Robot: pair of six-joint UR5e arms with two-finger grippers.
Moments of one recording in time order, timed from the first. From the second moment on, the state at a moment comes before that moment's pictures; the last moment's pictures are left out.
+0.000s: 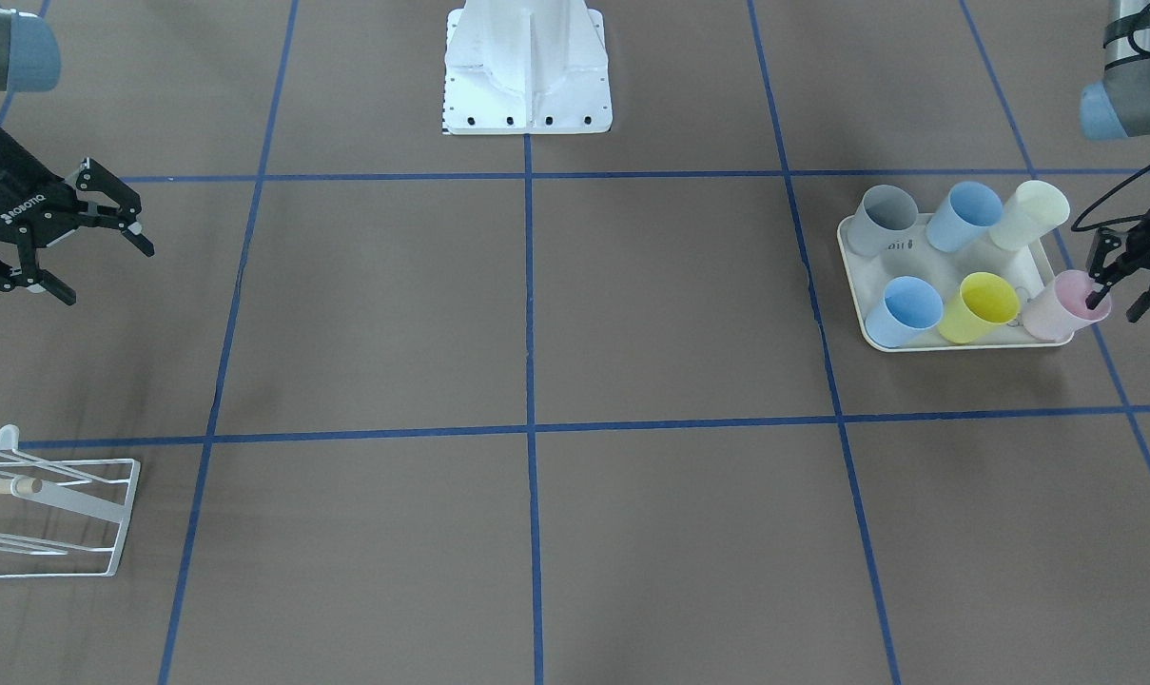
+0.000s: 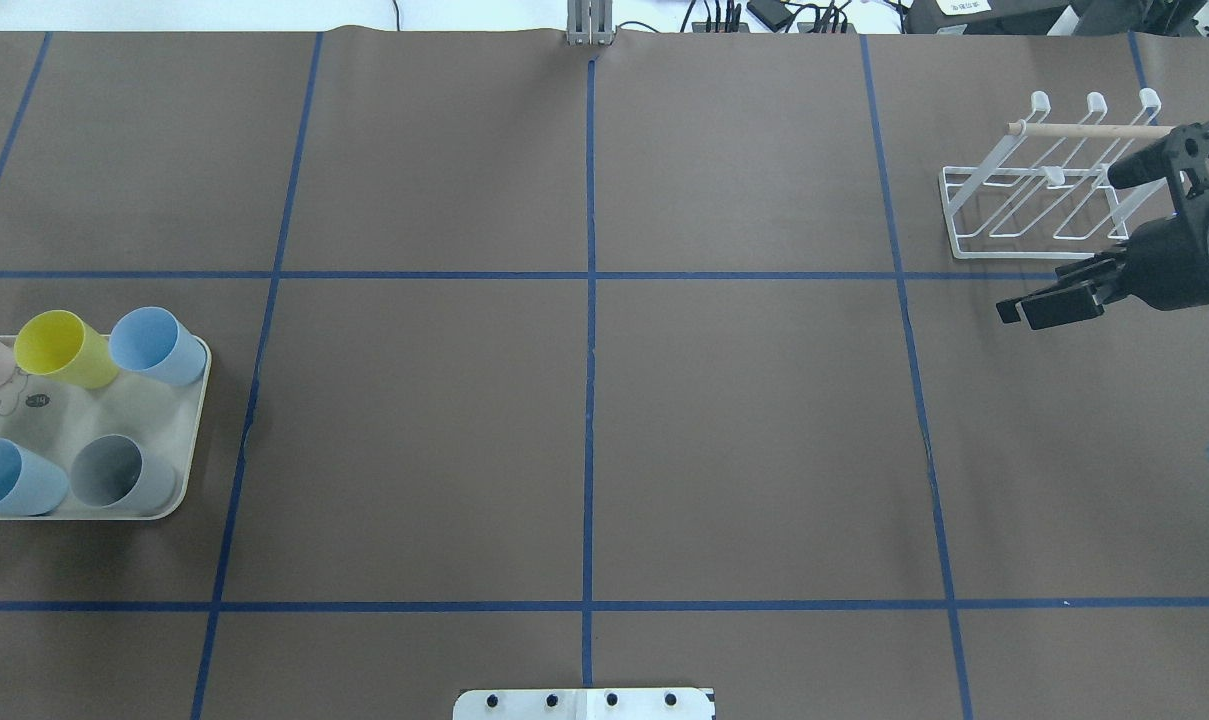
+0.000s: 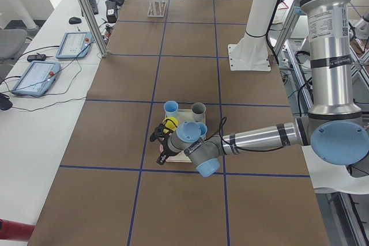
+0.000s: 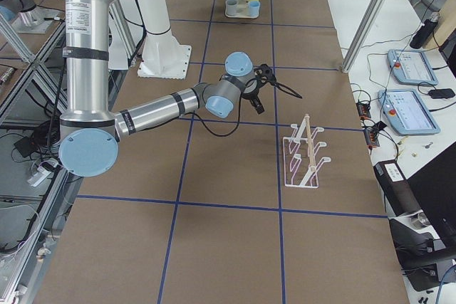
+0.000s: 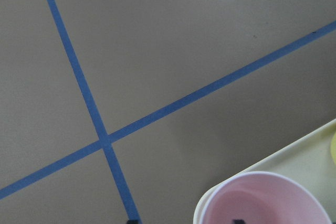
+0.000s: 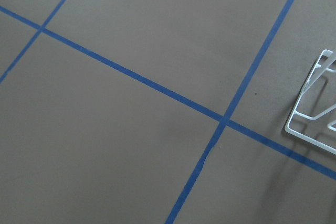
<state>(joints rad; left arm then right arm) -1.18 -1.41 -1.40 -2.74 -2.11 -0.31 1.01 -1.61 1.93 -0.89 2.22 0.54</state>
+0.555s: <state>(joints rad) -1.17 -1.42 -1.40 -2.75 -2.12 -0.30 1.01 -1.60 1.93 -0.89 2.22 0.53</state>
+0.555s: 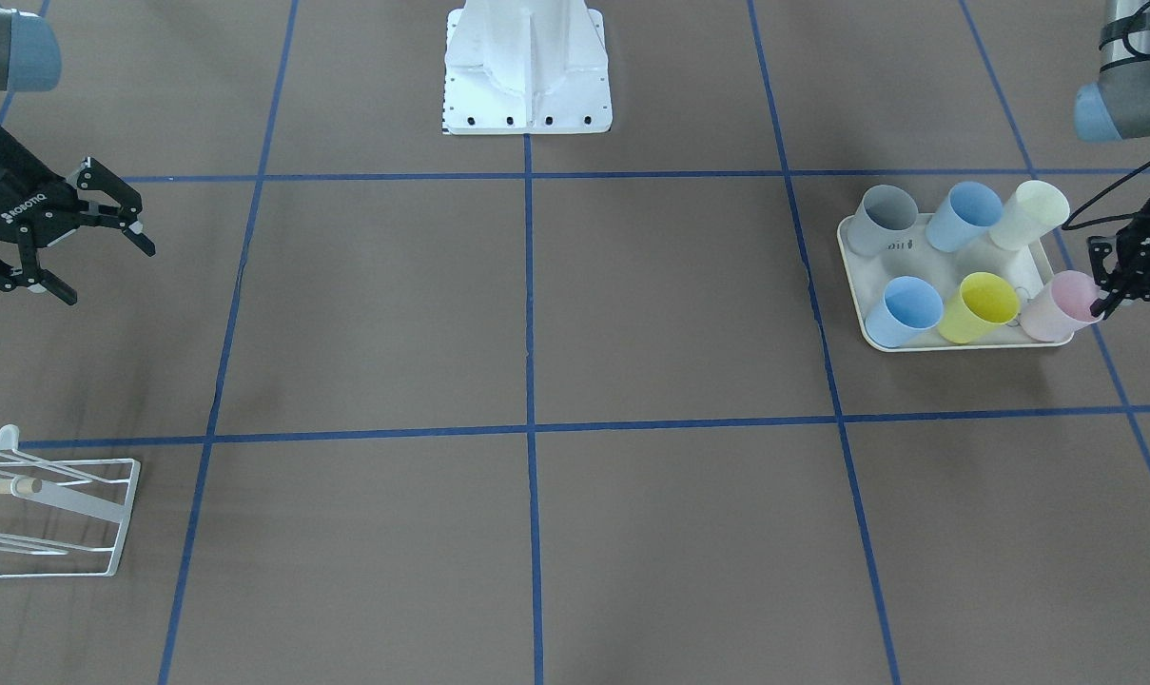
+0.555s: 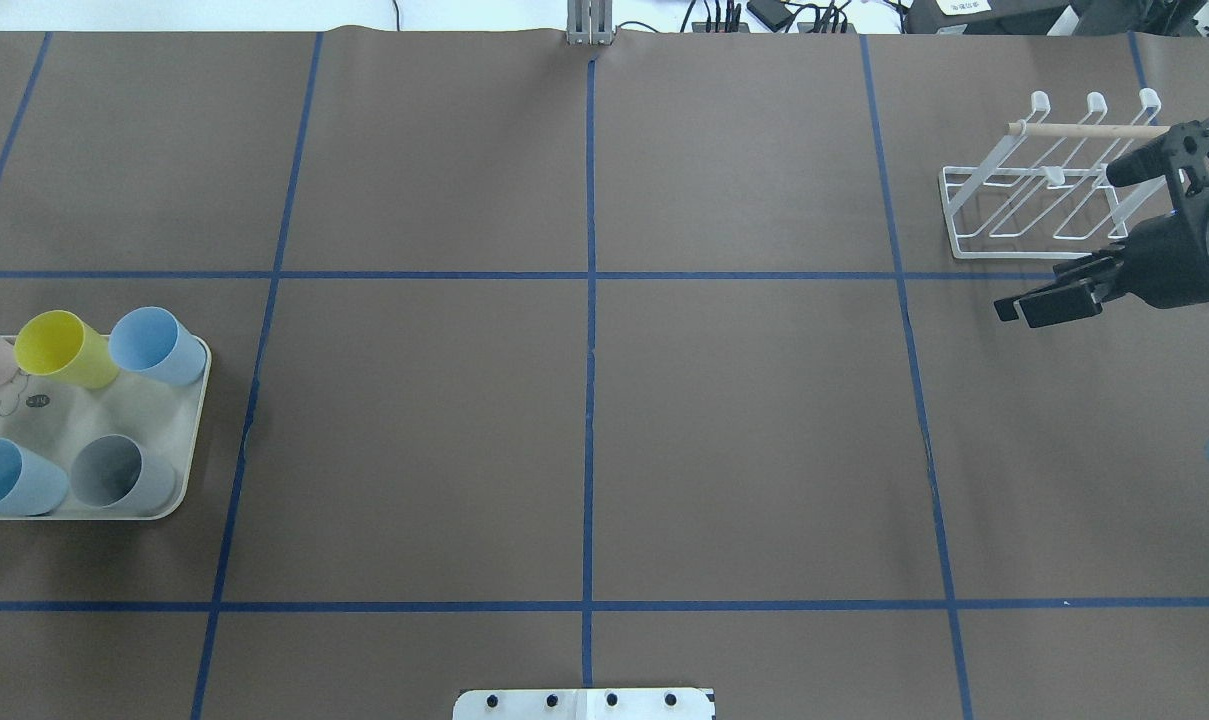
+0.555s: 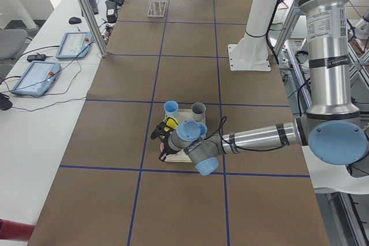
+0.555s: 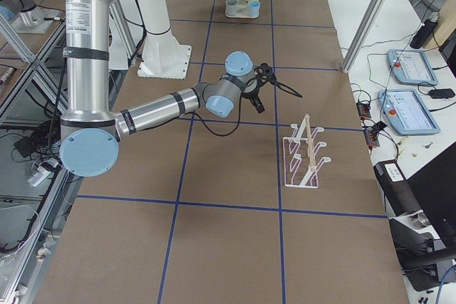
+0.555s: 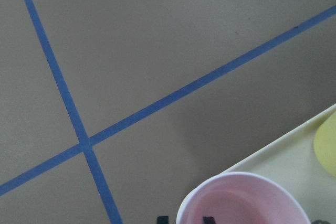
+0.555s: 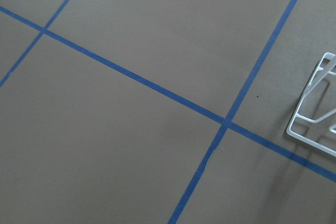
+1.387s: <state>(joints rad) -1.46 -1.50 -1.64 -2.43 -2.39 -0.19 0.93 -1.41 1.77 -0.61 2.16 0.52</state>
